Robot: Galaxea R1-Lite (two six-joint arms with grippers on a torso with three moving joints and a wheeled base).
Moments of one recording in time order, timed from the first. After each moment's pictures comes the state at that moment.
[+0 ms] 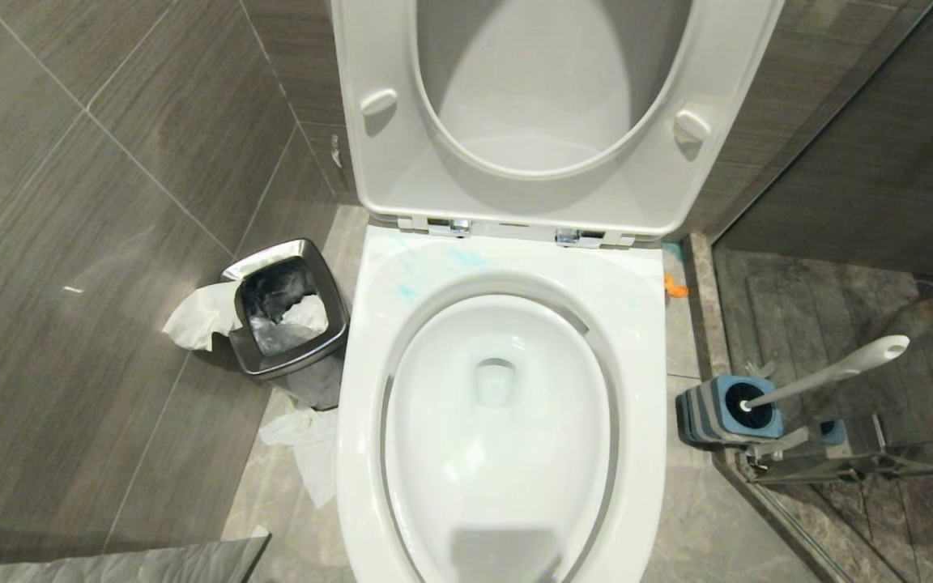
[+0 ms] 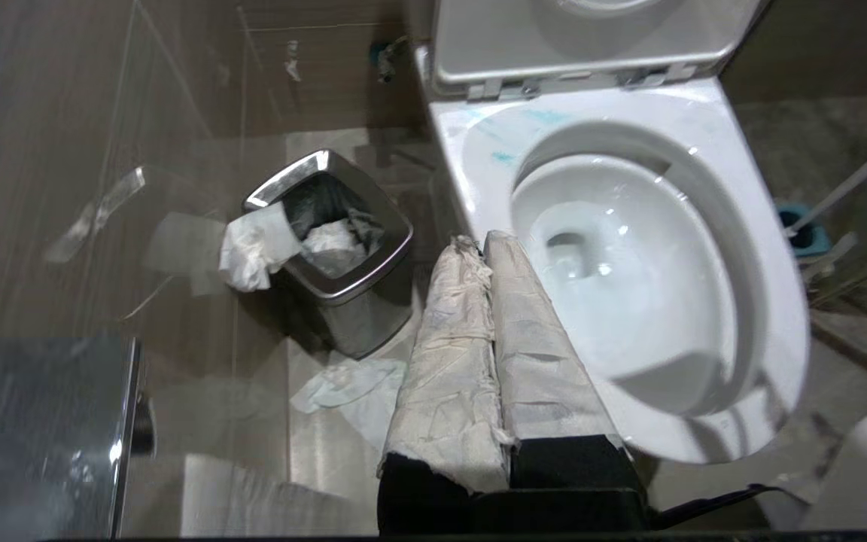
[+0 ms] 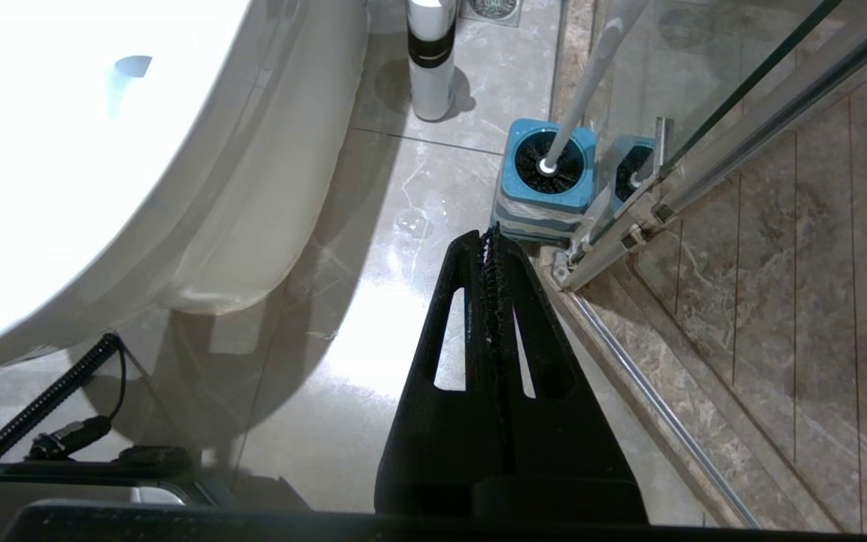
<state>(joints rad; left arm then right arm) 0.01 0.23 -0.91 0.51 -0.29 0.05 0.00 0.00 0.00 0.00 0.00 0.02</state>
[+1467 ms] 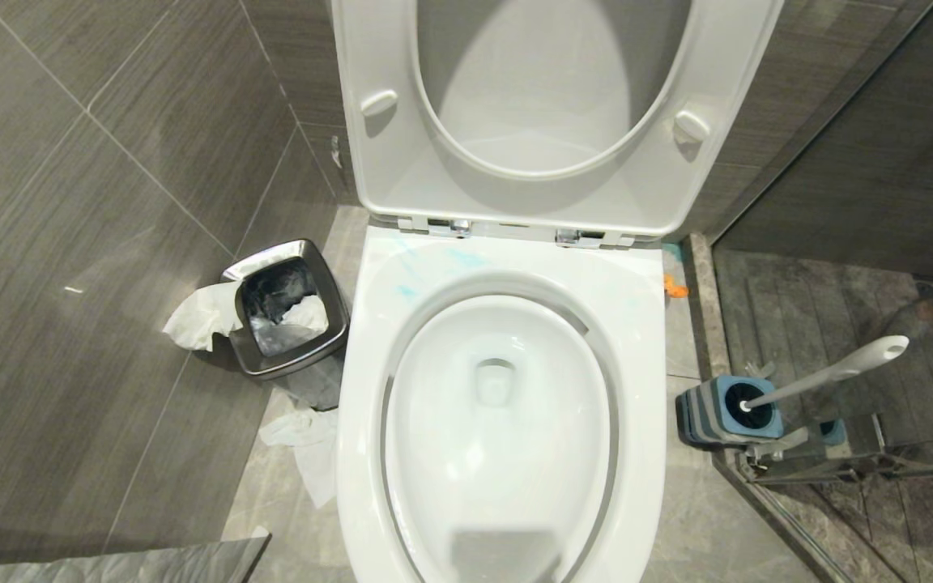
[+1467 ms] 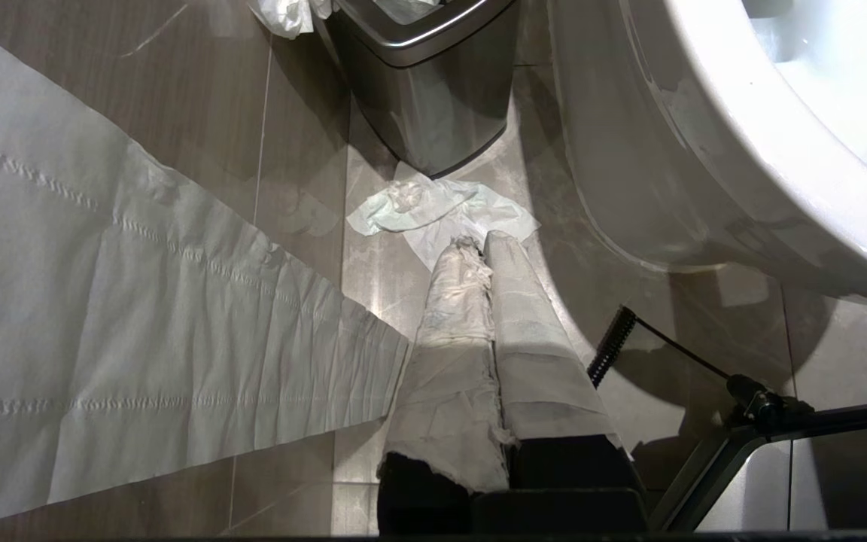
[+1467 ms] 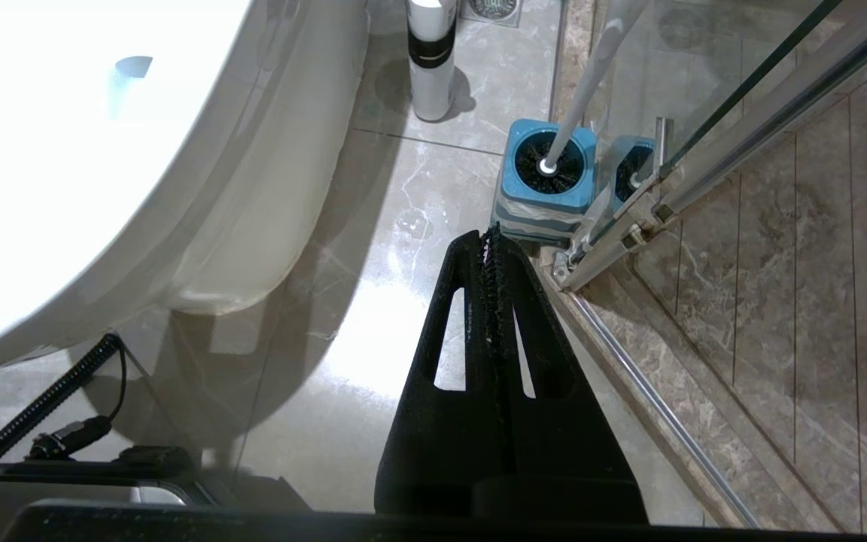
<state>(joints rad) -0.01 0.00 -0.02 0.07 -0.05 0.12 0.00 0.00 0.00 0.00 0.00 0.02</state>
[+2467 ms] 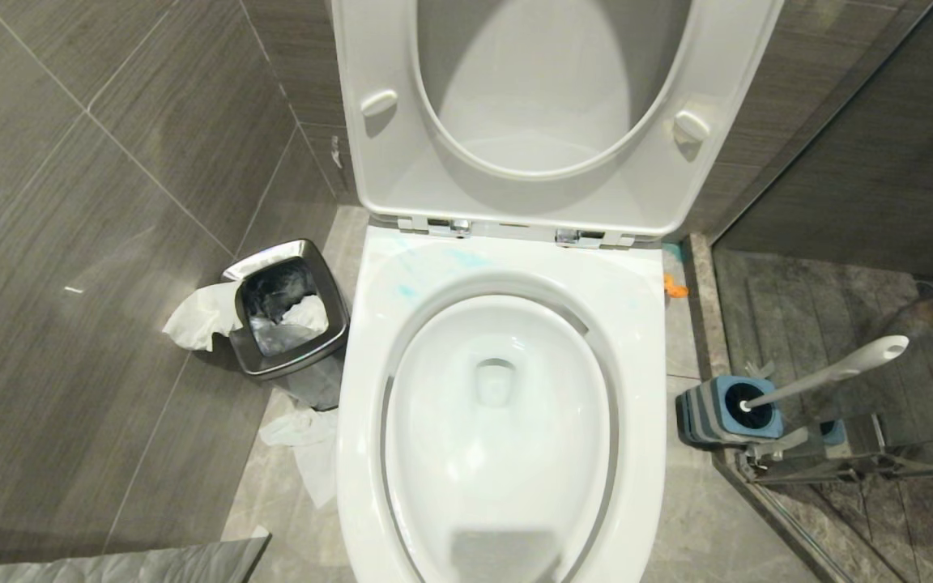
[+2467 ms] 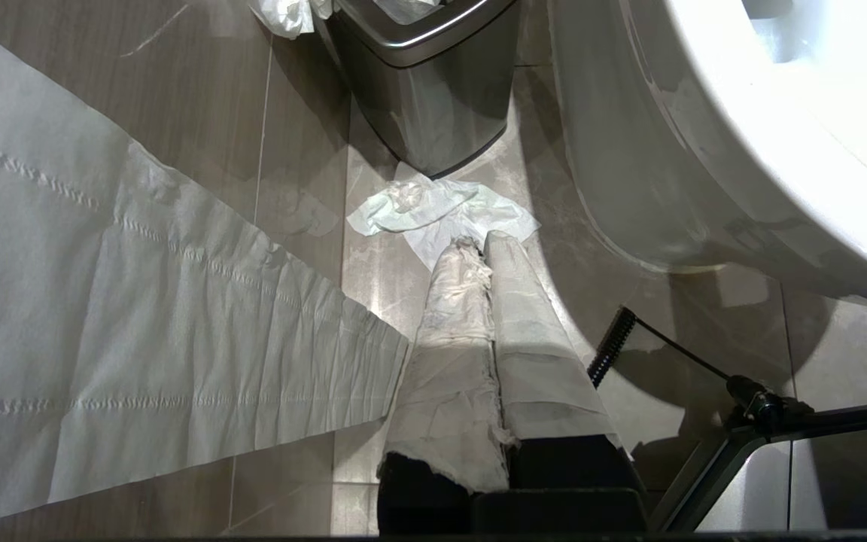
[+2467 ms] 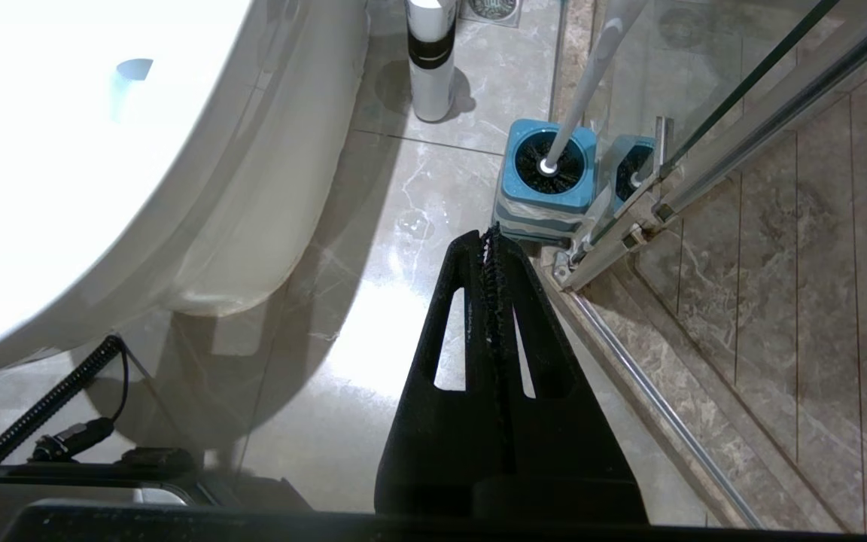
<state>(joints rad) -0.01 0.00 -0.02 0.08 -0.05 0.12 0.00 0.00 0.00 0.00 0.00 0.02</state>
